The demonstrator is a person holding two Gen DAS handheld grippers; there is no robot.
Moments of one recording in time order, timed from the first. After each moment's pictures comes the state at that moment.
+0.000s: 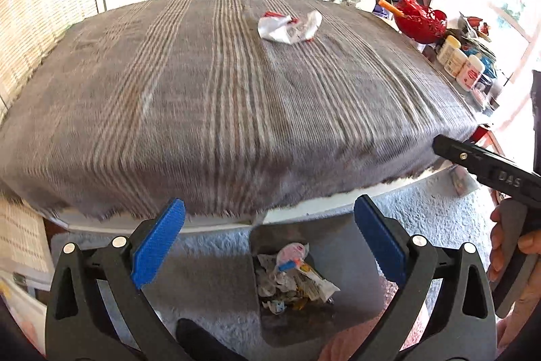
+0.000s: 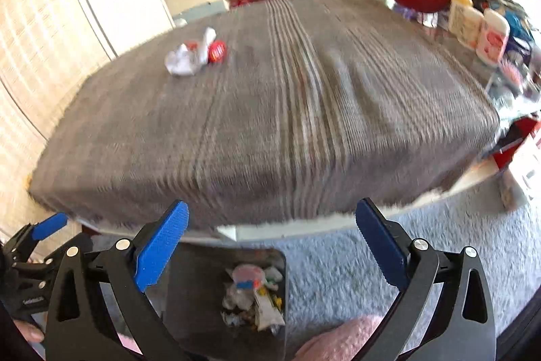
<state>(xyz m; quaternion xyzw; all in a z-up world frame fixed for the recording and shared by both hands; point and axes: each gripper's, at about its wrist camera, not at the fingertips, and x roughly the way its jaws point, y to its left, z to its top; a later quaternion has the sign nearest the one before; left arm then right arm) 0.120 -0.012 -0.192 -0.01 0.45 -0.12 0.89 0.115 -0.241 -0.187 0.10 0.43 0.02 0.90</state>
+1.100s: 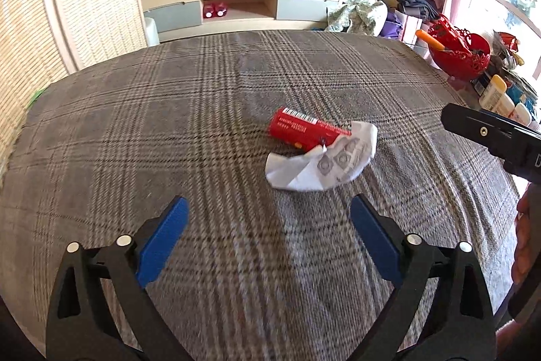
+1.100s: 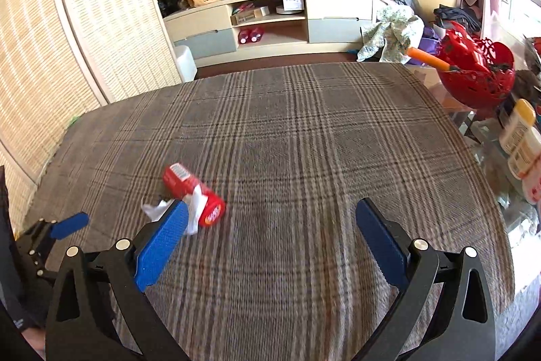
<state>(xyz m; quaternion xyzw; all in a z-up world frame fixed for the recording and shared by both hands) 0.329 -0.047 -0.180 0.03 0.43 -0.11 0.90 0.312 -0.242 -0.144 0.07 0.40 0.03 0.91</state>
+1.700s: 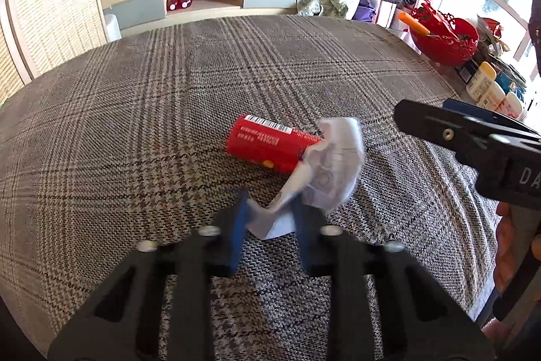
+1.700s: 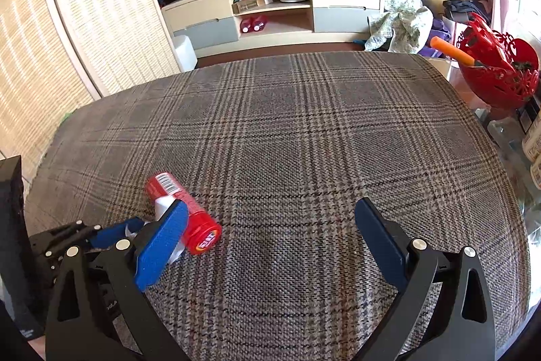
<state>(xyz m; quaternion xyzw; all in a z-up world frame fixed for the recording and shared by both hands) 0.371 -0.070 -0.207 0.04 0.44 -0.18 0.88 0.351 -0.229 -0.168 0.07 0.42 0.04 0.90</state>
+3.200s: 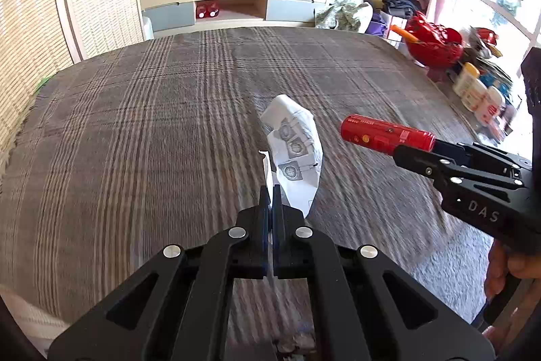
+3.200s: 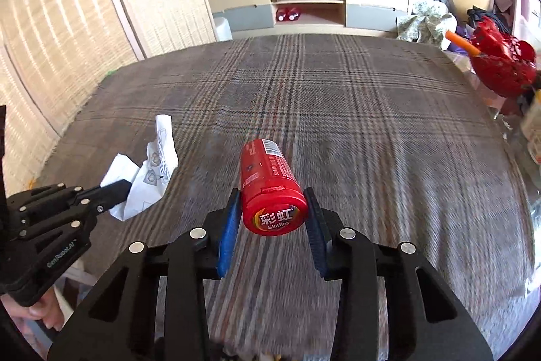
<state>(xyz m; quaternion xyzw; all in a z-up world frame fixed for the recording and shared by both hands) 0.242 -0.023 -0.166 0.02 0.42 -0.14 0.89 0.232 -0.198 -0.151 0.04 0.43 0.10 0.90</state>
